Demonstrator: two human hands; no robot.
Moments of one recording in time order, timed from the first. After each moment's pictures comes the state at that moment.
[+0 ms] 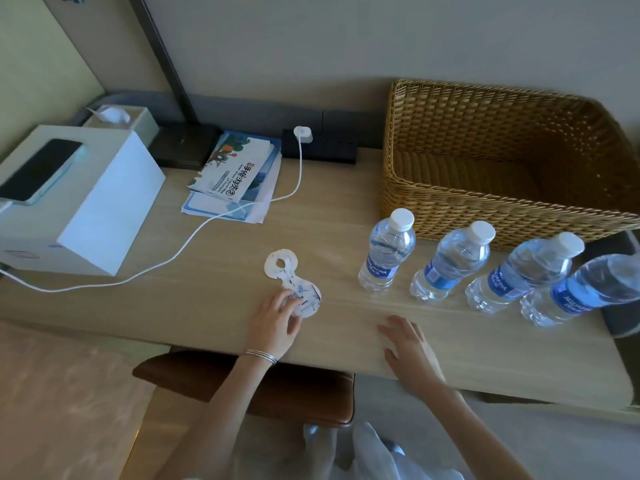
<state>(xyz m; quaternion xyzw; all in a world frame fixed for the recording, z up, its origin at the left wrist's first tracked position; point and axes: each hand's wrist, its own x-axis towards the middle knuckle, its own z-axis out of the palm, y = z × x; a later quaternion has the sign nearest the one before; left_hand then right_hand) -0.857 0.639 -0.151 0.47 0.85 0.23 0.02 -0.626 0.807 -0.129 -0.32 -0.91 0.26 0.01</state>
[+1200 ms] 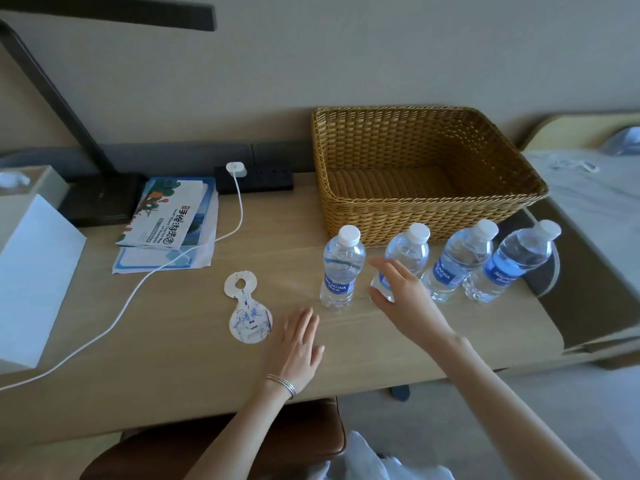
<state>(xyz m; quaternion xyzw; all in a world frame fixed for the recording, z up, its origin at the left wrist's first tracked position) -0.824 0.707 -0.185 0.62 0.77 0.13 0.10 -0.656 0.837 0.011 -0.35 -0.89 0.24 0.19</state>
